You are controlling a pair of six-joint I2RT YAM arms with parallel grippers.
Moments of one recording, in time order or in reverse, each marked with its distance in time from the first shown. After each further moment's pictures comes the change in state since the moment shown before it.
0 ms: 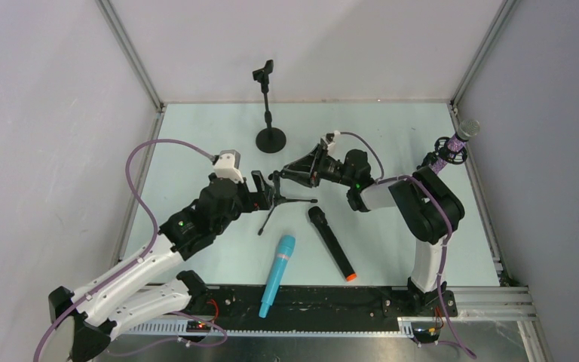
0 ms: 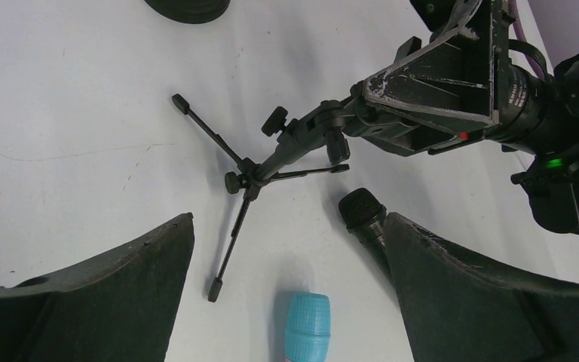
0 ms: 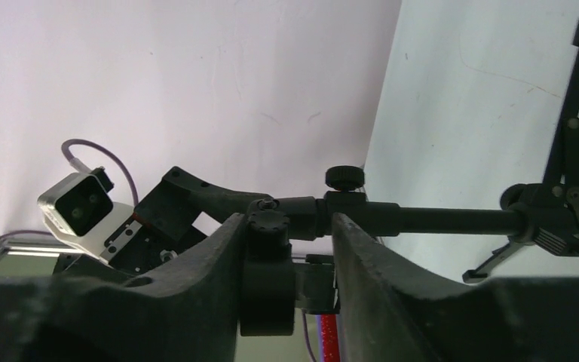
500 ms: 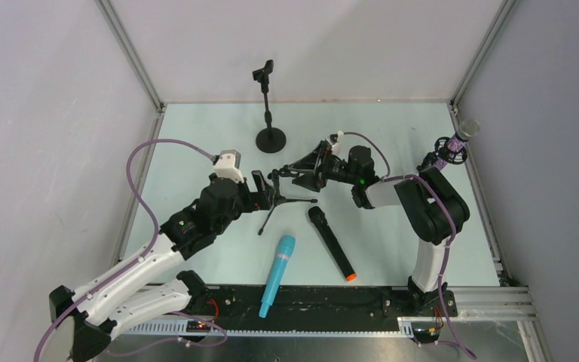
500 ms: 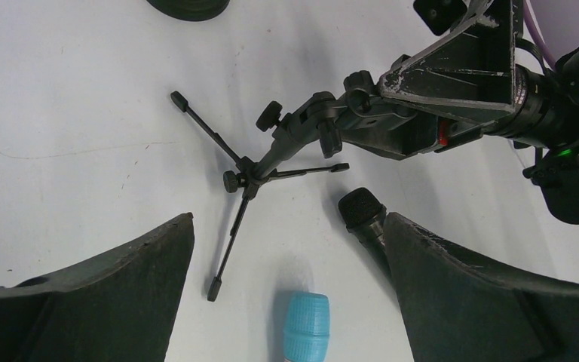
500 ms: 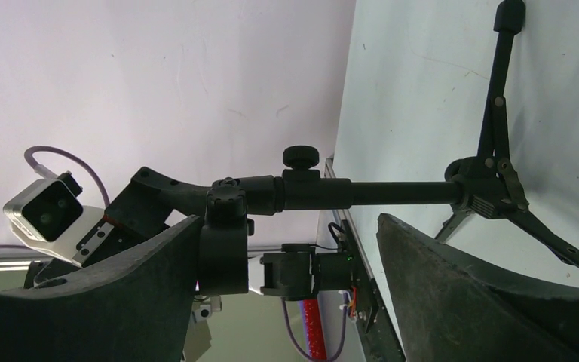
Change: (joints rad) left arm 0.000 0.007 0.000 0.000 0.001 -0.007; right arm -0.047 -0.027 -0.002 -0.159 -0.059 -0.097
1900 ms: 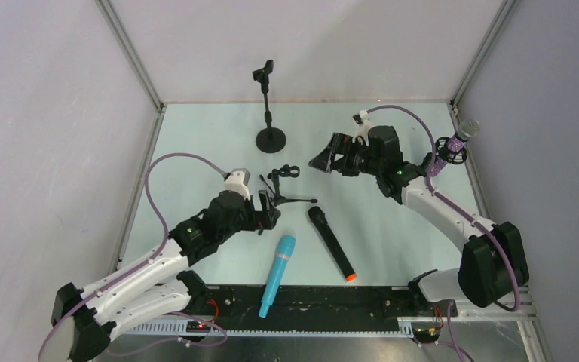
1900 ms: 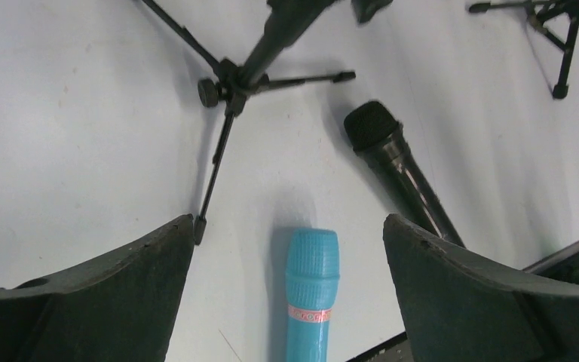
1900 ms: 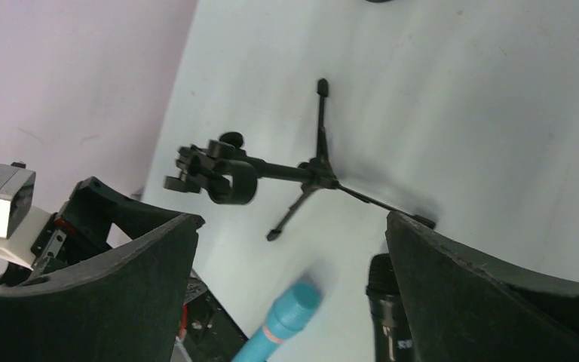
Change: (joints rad) left arm 0.000 -0.013 -0.151 0.013 0.150 -0.056; right arm -0.034 -0.517 0.131 -0.981 0.336 -0.753
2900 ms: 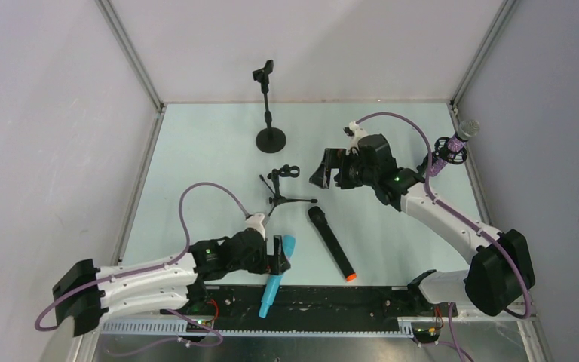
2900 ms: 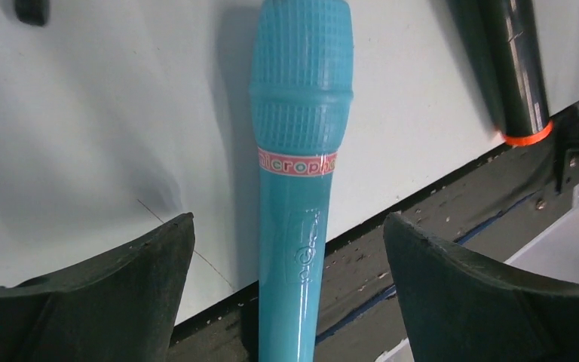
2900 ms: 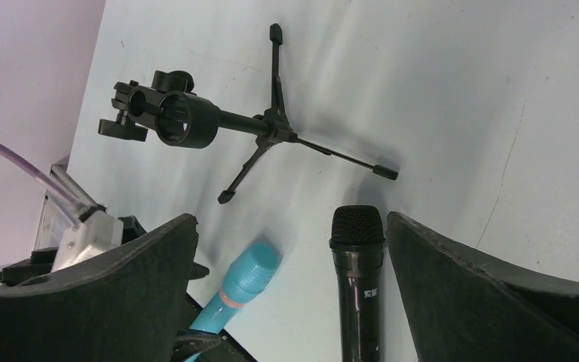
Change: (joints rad) left arm -0.281 0.026 -0.243 0.002 0.130 -0.286; right arm 0.101 -0.060 0.000 -0.219 0.176 -0.145
